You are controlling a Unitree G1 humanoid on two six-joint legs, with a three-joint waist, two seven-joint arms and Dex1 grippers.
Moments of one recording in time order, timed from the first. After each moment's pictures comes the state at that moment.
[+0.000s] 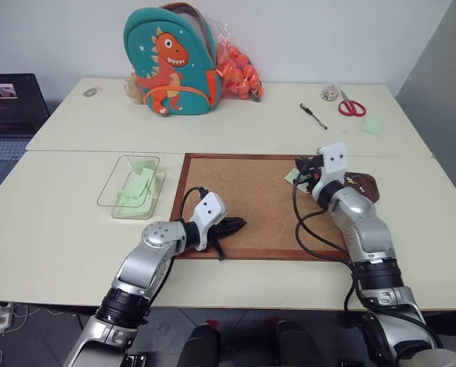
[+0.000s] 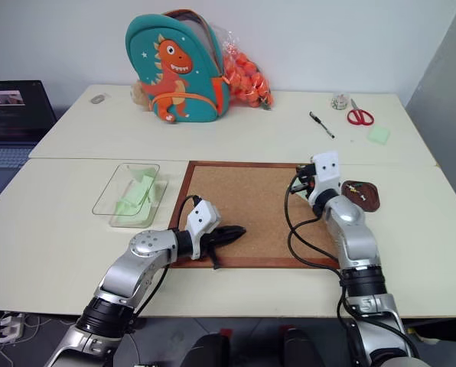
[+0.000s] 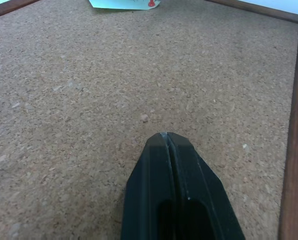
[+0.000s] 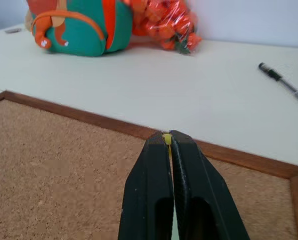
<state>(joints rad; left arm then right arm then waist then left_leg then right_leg) -0.32 0.42 -0.21 -0.03 -0.18 0.37 -0.87 -0.49 -0.29 -0.09 0.01 0.19 0.39 0.32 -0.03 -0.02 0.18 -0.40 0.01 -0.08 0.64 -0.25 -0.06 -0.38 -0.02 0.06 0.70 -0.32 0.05</state>
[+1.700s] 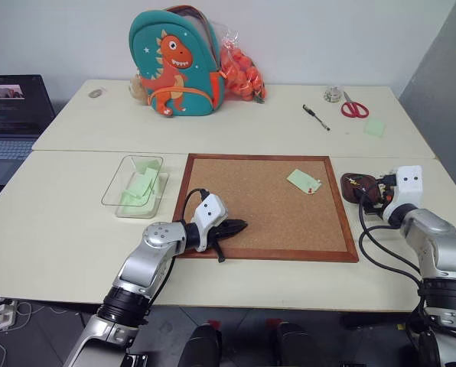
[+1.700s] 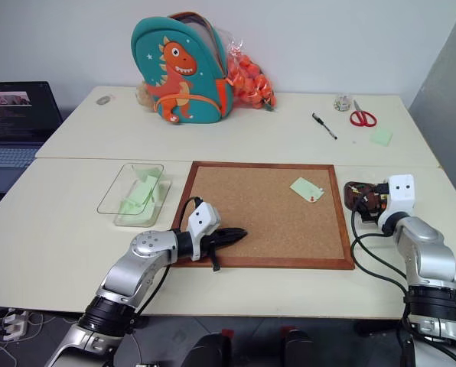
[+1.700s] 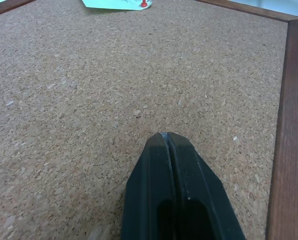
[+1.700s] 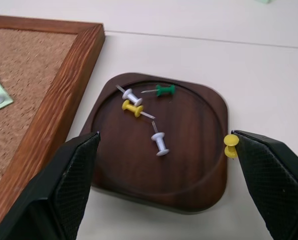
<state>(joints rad) -0.34 0.42 -0.21 0.03 -0.18 0.32 -0.90 -0.38 -0.53 -0.25 0.13 0.24 0.61 0.36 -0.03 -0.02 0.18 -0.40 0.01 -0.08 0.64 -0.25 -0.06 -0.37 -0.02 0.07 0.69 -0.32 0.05</state>
